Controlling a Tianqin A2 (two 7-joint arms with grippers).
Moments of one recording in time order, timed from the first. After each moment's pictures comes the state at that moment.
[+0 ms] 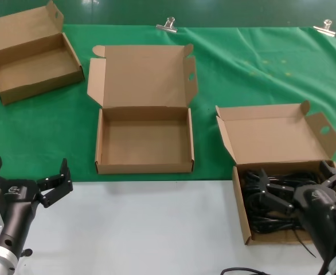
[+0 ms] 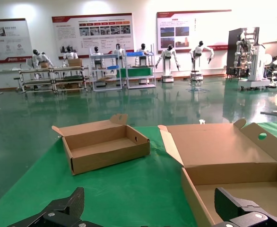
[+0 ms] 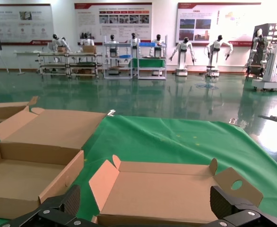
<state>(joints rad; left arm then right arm) 0.00 -0.30 1.60 -1.60 -1.80 0.00 0.00 0.04 0.31 -1.65 1.59 1.83 0.02 -0.04</state>
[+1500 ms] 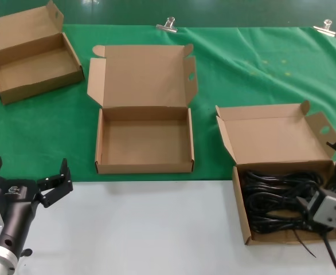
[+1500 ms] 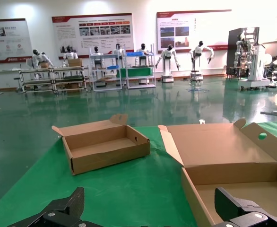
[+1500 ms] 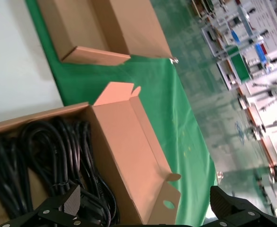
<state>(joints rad) 0.00 -0.30 1.60 -1.60 -1.80 0.00 0.00 0.70 1.09 -2.75 1.89 2.75 0.76 -1.08</state>
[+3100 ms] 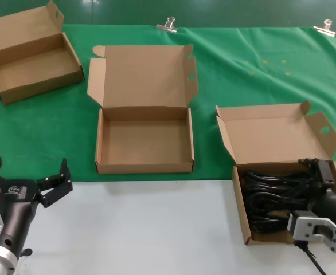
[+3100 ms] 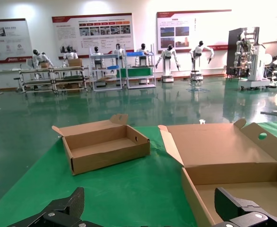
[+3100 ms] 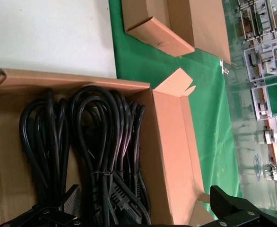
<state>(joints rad) 0.00 -0.30 1.60 -1.60 -1.80 0.00 0.00 0.70 0.92 -2.75 1.55 2.75 0.54 -1.37</state>
